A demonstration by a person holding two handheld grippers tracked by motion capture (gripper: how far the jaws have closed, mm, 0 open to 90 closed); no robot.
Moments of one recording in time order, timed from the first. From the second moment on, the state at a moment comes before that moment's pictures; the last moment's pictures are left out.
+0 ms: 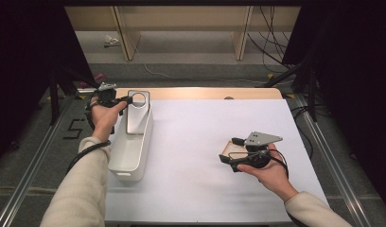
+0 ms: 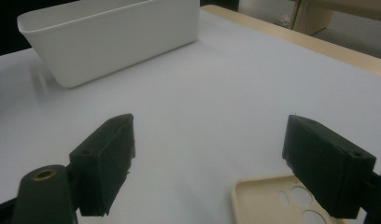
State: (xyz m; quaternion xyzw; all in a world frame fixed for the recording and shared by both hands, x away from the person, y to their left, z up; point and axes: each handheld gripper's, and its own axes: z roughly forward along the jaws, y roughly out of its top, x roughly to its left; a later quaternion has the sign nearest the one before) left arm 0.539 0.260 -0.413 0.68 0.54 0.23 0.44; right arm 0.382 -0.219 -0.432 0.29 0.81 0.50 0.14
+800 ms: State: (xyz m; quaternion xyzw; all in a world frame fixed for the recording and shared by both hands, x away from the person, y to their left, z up) left arm 0.542 0.256 -0.415 0.70 0.53 0.25 0.39; right arm 0.382 -0.219 -0.432 0.28 0.81 0.50 0.14
